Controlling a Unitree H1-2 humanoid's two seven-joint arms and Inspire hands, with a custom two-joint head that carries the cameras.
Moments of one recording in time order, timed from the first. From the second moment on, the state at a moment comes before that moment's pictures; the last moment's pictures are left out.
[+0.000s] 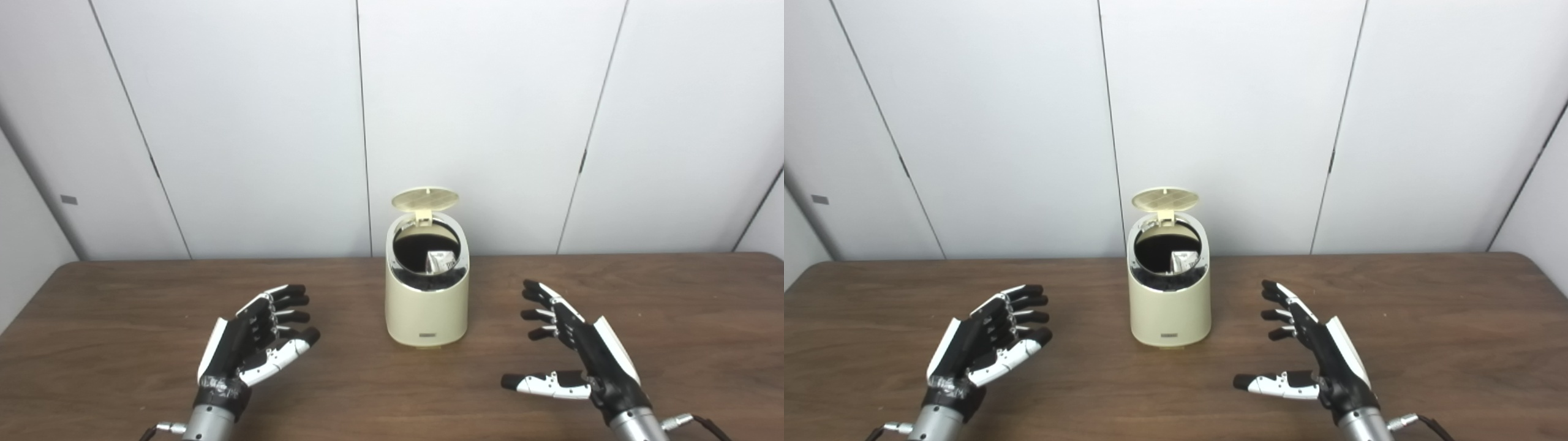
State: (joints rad) left arm -0.13 0.19 0.00 -0.07 -0.06 -0.02 -0.04; right arm -0.12 -0.21 0.04 -0.12 -0.25 -0.02 0.07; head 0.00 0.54
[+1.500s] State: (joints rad) left arm -0.11 0.15 0.01 0.00 -0.01 -0.12 -0.09; right arm -0.66 -0.24 0.20 0.03 -0.48 0.16 0.20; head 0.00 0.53
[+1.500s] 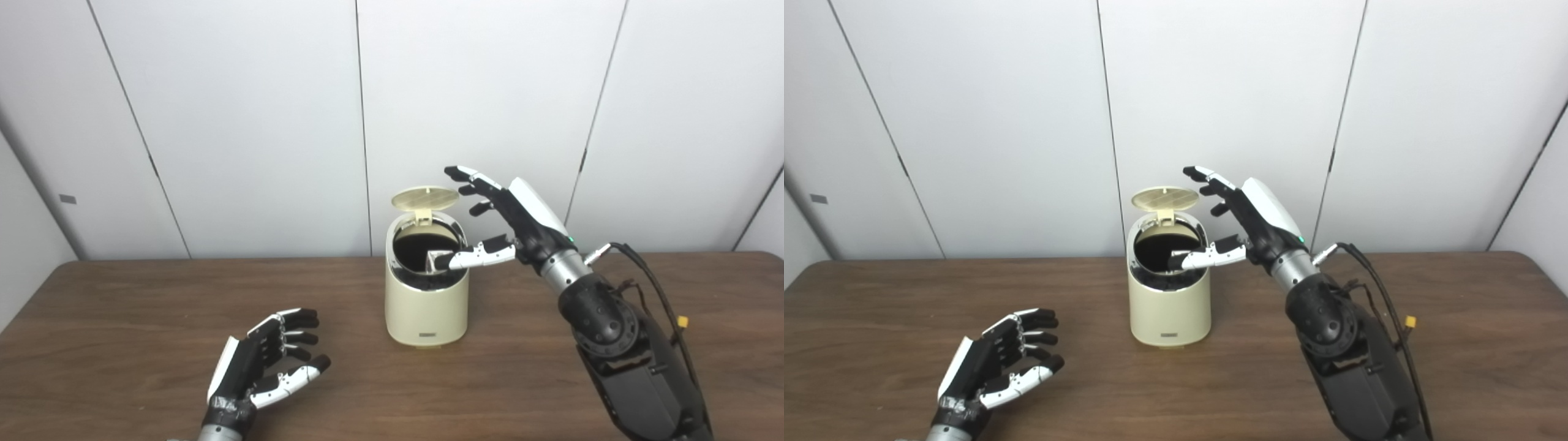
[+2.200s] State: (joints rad) left arm -0.11 0.15 0.02 0.00 -0.01 -0.14 -0.09; right arm -0.71 -0.36 0.35 -0.01 -0.71 0.05 0.23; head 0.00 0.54
